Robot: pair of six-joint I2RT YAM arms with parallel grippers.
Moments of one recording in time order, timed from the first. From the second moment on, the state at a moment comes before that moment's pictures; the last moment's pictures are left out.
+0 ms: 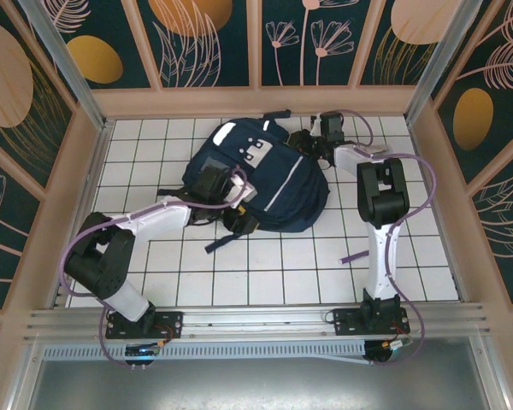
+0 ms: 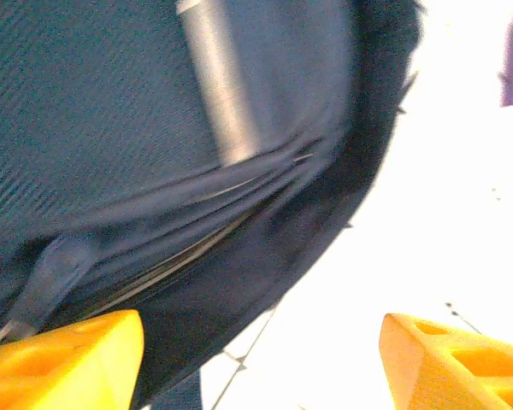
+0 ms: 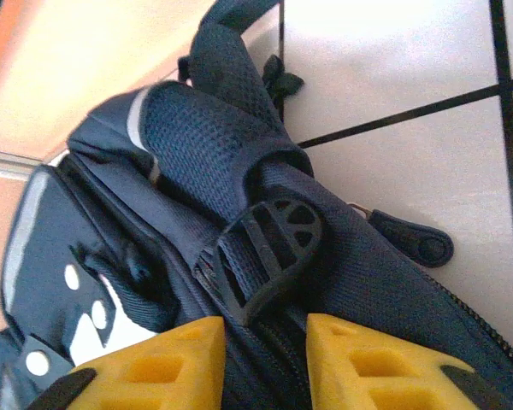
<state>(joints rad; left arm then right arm) -0.59 1.61 0.97 -0.28 0.52 0.06 0.21 2.24 1.61 -0.01 -0.50 0.62</state>
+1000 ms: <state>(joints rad) -0.38 1.80 1.02 -0.07 0.28 0.08 0.27 1.70 0.95 -0.11 -0.40 0.58</state>
